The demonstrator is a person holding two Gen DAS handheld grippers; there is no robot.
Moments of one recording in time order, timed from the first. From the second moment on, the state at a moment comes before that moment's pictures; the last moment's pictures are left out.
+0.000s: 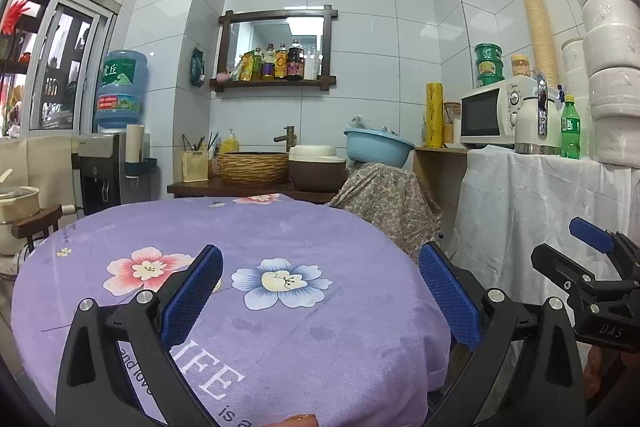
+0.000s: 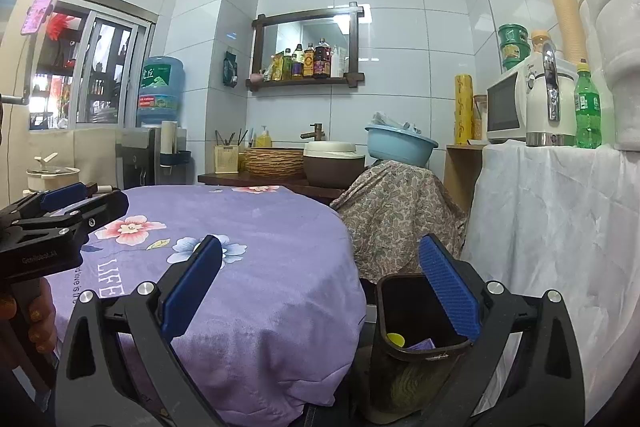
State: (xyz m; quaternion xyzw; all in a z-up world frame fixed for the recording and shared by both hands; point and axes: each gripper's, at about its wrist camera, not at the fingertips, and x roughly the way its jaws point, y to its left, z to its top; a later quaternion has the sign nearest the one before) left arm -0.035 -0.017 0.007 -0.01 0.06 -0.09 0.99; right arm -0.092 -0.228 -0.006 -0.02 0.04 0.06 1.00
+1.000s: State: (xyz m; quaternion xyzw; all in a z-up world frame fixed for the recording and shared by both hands) left arm -0.036 -0.018 0.004 0.00 0.06 -0.10 0.99; right arm -0.084 -0.229 -0.012 -0.02 0.06 0.05 1.00
